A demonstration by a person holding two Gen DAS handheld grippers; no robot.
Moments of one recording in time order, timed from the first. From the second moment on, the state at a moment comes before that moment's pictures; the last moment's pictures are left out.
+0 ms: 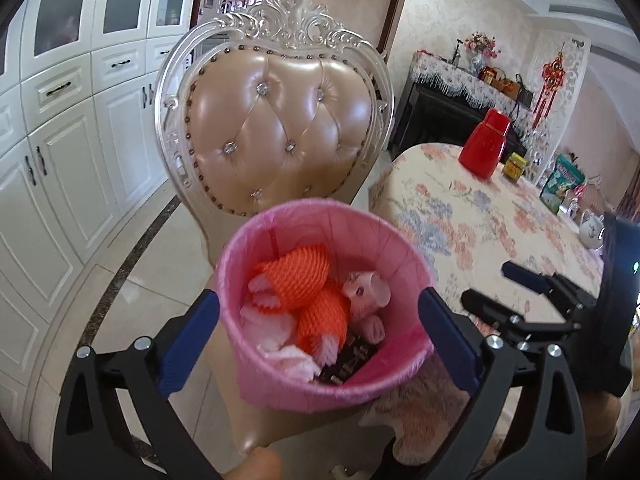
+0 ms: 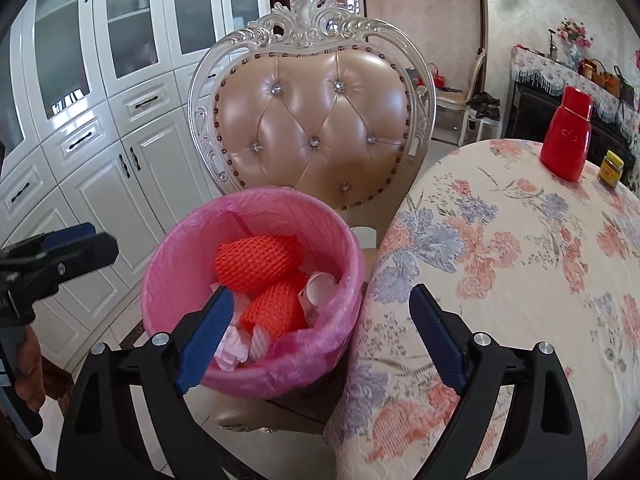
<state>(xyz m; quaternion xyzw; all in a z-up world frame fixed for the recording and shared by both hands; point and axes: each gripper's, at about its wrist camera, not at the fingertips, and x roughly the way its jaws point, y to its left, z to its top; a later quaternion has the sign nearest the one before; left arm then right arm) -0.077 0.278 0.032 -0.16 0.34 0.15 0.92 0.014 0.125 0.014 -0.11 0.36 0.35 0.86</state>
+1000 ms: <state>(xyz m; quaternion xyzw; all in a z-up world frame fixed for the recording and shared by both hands) -0.086 0.268 0.027 -0.15 0.35 0.15 0.91 0.002 0.124 0.019 -0.11 0.35 0.36 0.86</state>
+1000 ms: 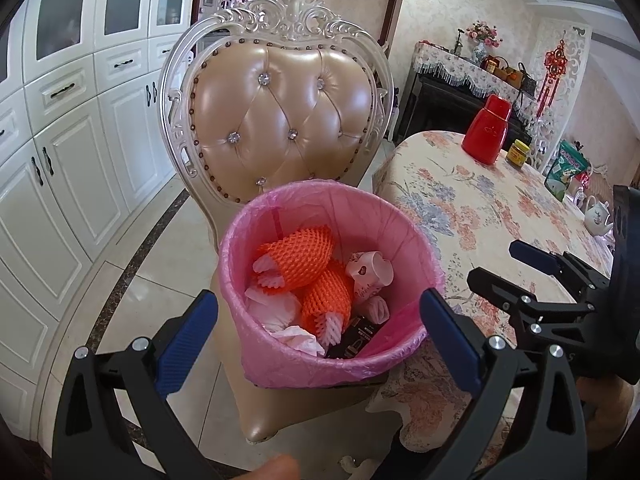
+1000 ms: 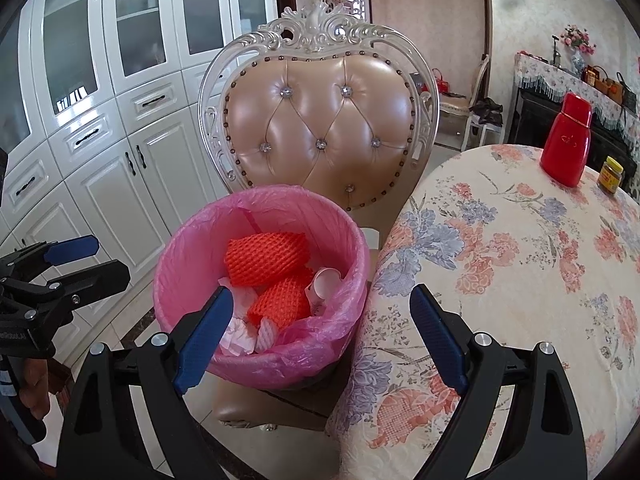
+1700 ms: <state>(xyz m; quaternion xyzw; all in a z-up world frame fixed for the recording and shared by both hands) -0.083 0.268 0.025 -0.15 0.35 0.15 0.91 0.004 0.123 0.015 -0.11 0.35 0.36 0.85</state>
